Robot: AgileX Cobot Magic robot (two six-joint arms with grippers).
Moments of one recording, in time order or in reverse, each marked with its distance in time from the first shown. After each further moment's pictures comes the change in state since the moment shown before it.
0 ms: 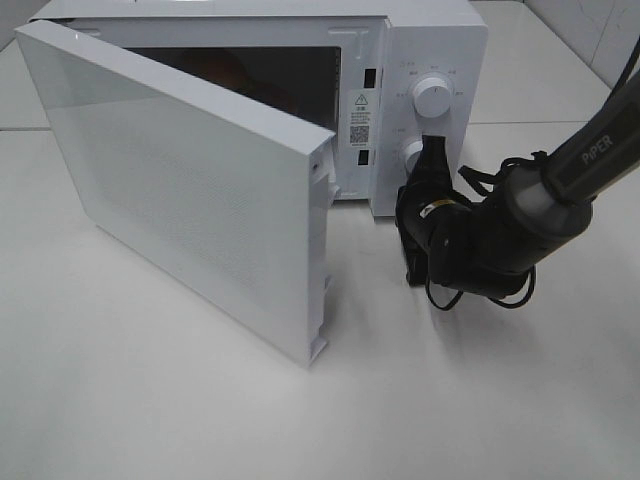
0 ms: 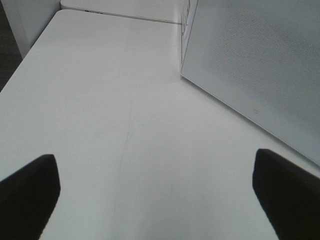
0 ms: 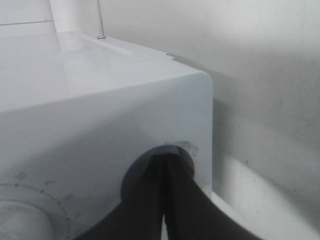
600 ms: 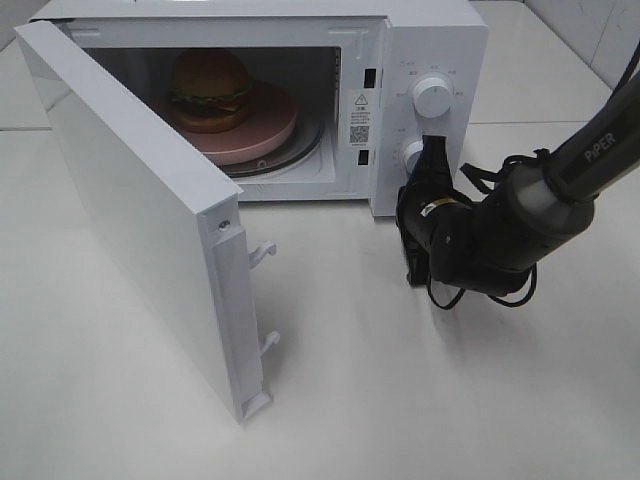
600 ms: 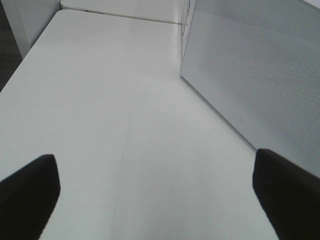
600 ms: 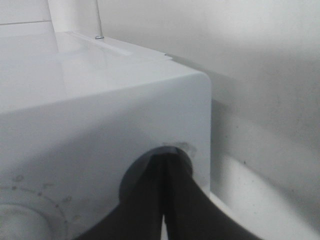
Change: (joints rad) left arm 0.000 0.000 0.000 0.000 0.000 0.000; right arm -0.005 -0.011 0.000 0.001 0.018 -0.008
